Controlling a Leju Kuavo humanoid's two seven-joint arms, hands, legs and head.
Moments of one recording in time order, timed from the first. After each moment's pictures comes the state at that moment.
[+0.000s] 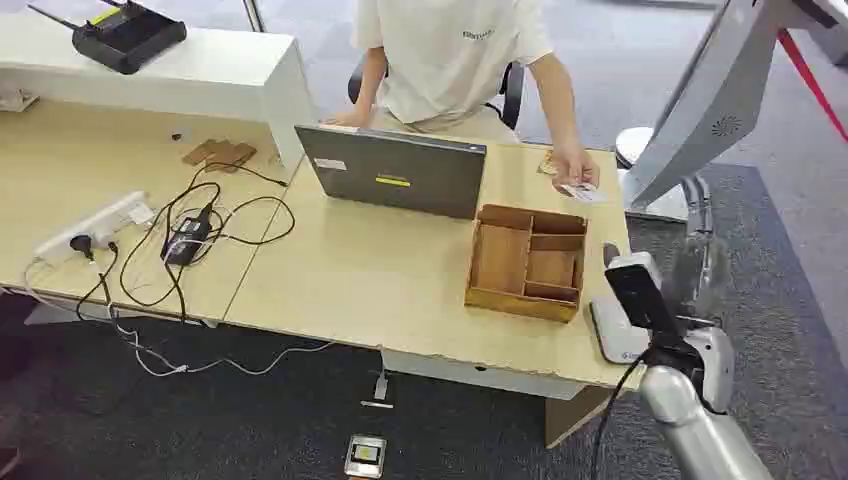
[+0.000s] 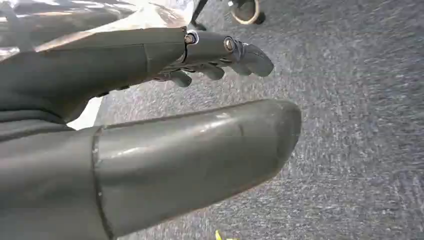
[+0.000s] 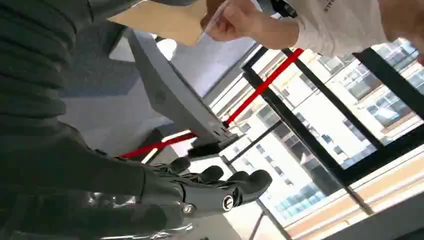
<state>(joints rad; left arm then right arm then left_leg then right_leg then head) -0.16 -0.10 1.26 -0.11 -1.53 0.60 -0.09 -0.44 -0.29 0.54 -1.38 0.71 -0.54 0.06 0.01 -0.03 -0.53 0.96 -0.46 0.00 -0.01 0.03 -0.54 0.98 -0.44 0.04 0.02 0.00</state>
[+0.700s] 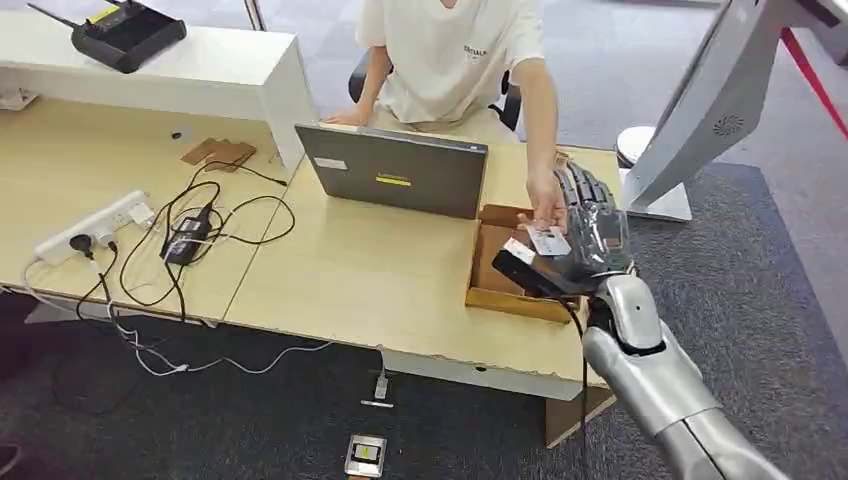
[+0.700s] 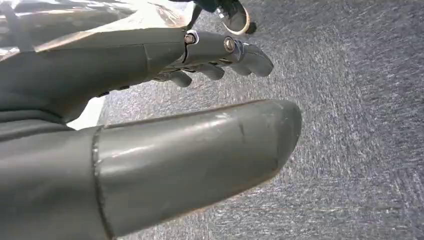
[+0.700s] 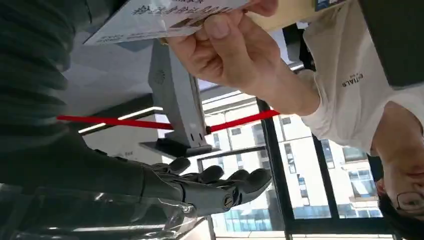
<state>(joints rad) -0.16 -0.10 1.18 -0.11 -1.53 0.60 -0.07 -0.71 -0.19 0.80 -0.97 1.00 -0.42 0.18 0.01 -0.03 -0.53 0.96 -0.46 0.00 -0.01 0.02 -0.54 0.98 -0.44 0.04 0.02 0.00</state>
